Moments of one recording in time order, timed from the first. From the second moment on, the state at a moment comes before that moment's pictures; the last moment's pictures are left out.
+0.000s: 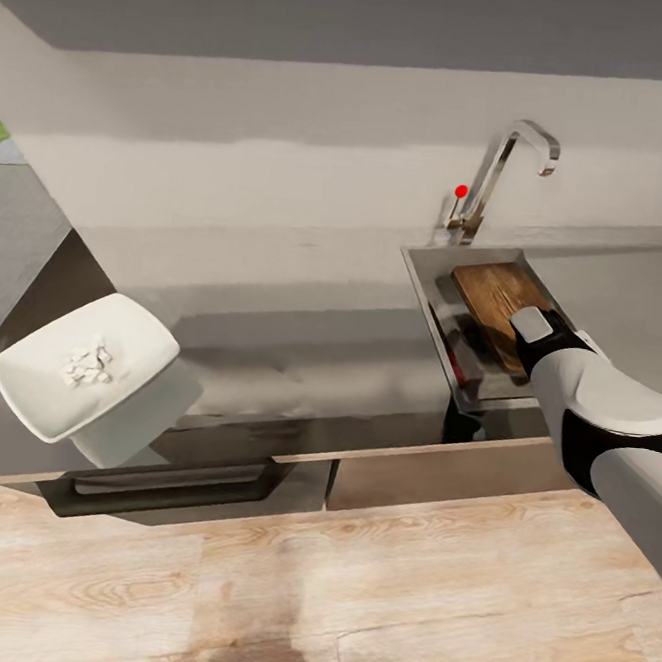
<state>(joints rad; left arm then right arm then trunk) -0.35 -0.01 0.30 0.08 -0.23 -0.52 0.19 -1.57 -0.05 -1.26 -0.25 0.46 0.04 -0.80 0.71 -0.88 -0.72</state>
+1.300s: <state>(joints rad) -0.35 -0.01 0.30 0.08 -0.23 -0.52 0.19 -1.57 -0.04 -1.28 -0.25 0.45 0.04 -0.80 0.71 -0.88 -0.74</state>
